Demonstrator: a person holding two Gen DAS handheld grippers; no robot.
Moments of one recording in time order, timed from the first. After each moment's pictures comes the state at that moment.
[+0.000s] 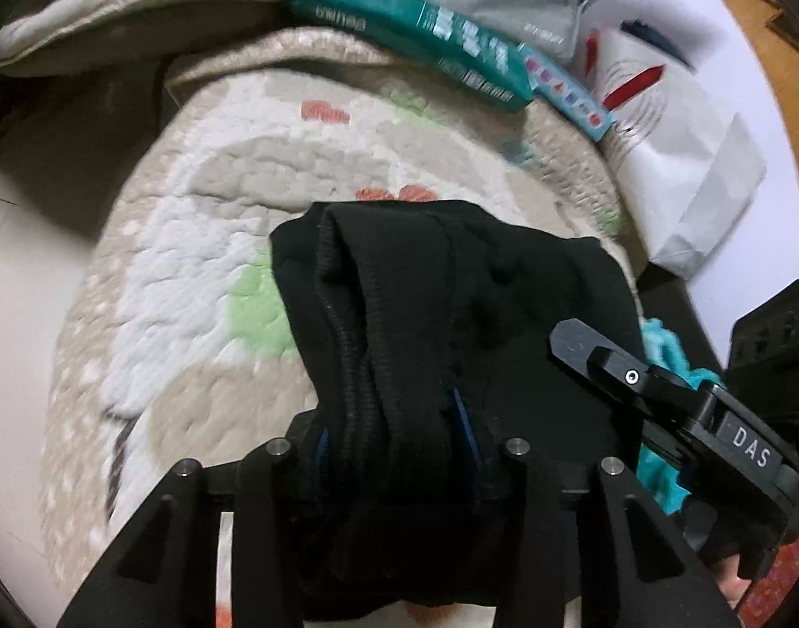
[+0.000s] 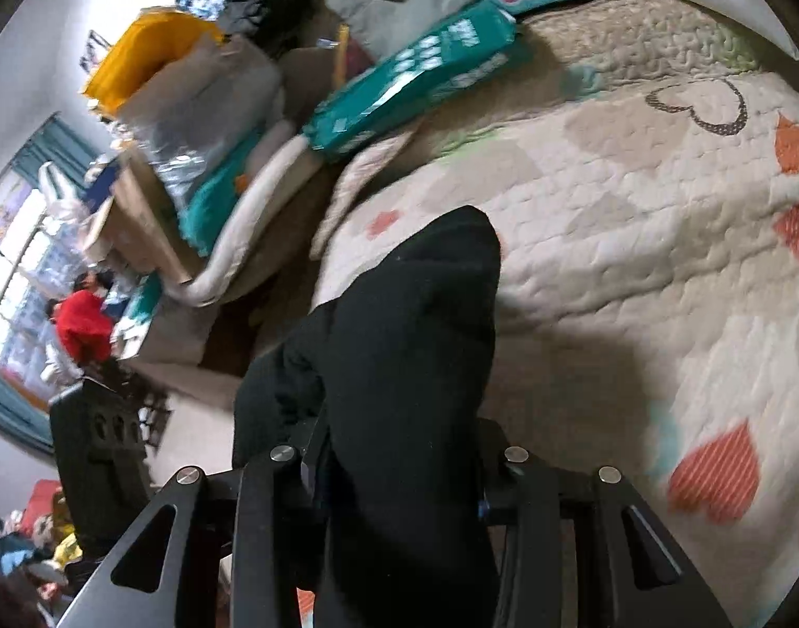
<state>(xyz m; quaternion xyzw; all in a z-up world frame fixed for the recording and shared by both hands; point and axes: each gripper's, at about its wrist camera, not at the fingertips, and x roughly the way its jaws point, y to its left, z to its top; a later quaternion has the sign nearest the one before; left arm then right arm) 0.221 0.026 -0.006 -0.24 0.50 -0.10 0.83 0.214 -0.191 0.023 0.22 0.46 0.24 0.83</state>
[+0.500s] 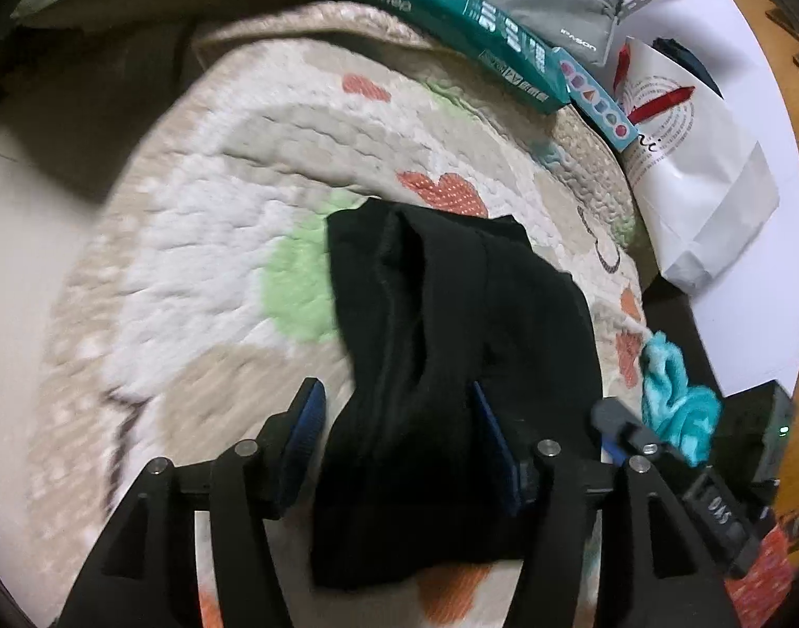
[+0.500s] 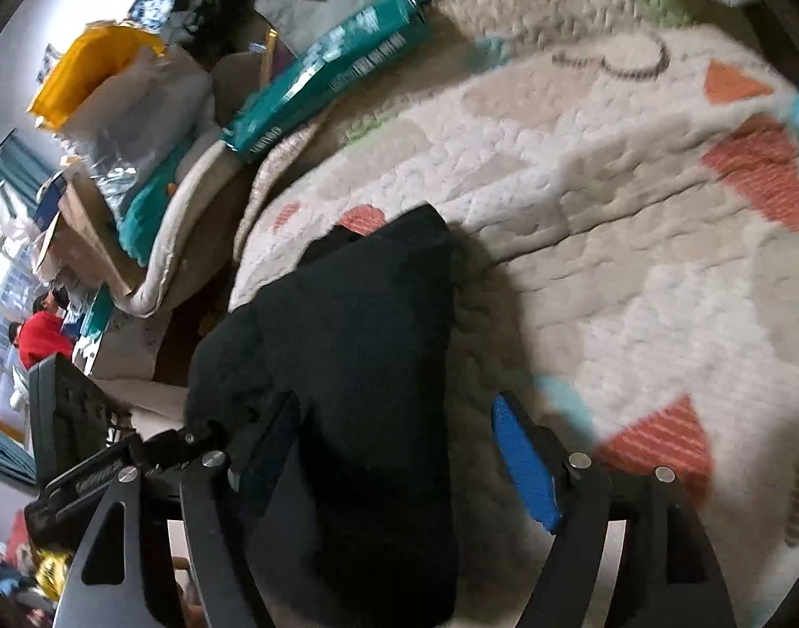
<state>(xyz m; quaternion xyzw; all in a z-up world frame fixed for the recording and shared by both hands) 0.197 0.052 -0.013 -0.27 0.50 -0.09 0.82 0.197 -0.235 -0.013 0.21 0.47 0.18 0.84</state>
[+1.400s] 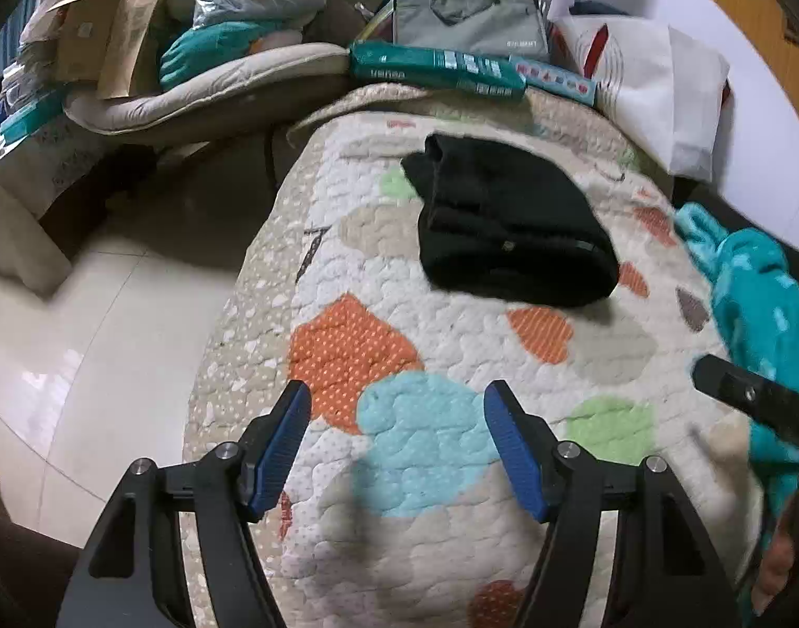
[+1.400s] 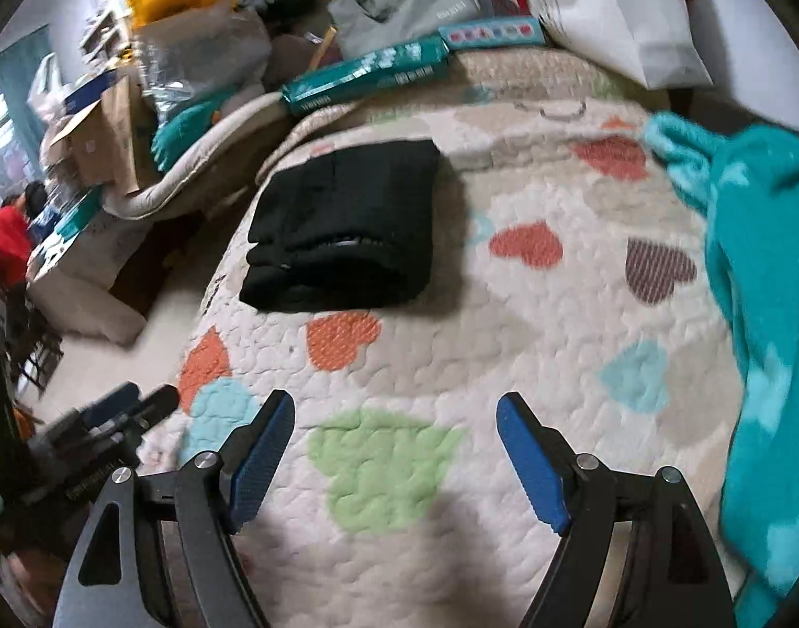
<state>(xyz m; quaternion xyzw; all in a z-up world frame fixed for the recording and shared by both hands) -0.014 0.026 0.012 -0.09 0.41 0.00 0.91 -0.009 -0.231 0.022 0.09 0.45 0.13 0.88</state>
